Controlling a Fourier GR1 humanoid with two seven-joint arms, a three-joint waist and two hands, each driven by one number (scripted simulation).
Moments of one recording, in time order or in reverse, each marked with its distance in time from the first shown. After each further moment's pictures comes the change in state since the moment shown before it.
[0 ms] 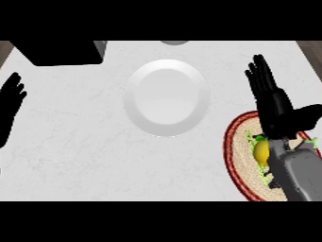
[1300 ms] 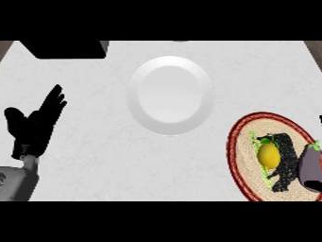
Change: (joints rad) left arm 0.026 -0.191 -0.046 0.026 -0.047 -0.082 -0.095; right arm 0.376 -0.393 -0.205 0.269 0.255 0.339 -0.553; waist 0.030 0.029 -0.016
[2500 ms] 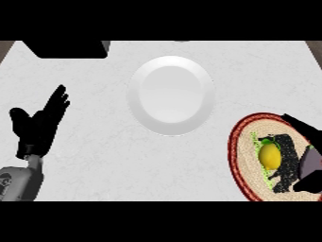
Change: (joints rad) left arm 0.004 -0.072 0.060 -0.013 -0.085 -0.048 0.023; right arm -0.094 -0.011 0.167 -0.196 0.398 0.156 0.544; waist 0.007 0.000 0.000
